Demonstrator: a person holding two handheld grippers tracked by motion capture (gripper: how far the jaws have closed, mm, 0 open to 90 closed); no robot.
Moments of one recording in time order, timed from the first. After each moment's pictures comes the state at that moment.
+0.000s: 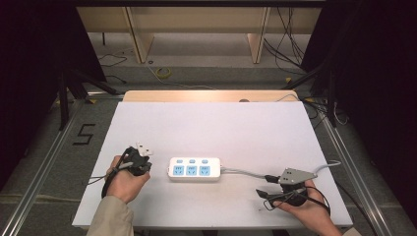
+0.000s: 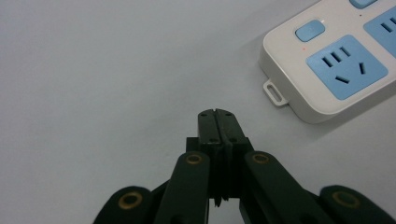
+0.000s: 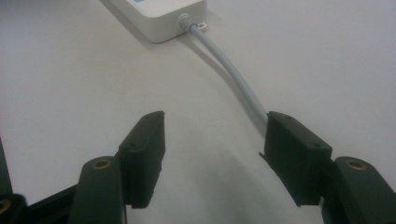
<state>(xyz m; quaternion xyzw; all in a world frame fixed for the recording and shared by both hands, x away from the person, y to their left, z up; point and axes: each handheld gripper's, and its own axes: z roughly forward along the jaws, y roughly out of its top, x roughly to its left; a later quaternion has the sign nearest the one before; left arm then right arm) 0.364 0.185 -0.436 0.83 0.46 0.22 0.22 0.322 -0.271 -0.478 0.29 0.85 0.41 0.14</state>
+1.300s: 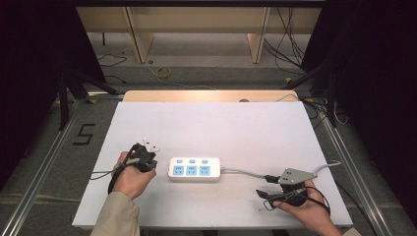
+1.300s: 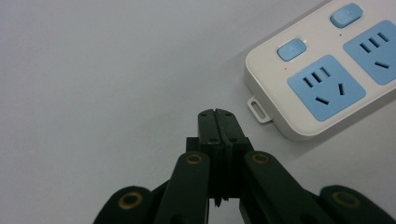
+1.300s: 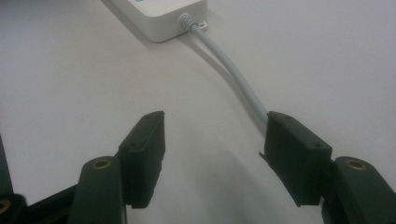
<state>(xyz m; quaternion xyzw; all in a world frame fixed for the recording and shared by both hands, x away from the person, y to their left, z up) 0.373 0.170 -0.432 0.84 0.46 0.21 0.21 0.322 -0.271 -0.478 0.29 0.85 0.41 0.14</state>
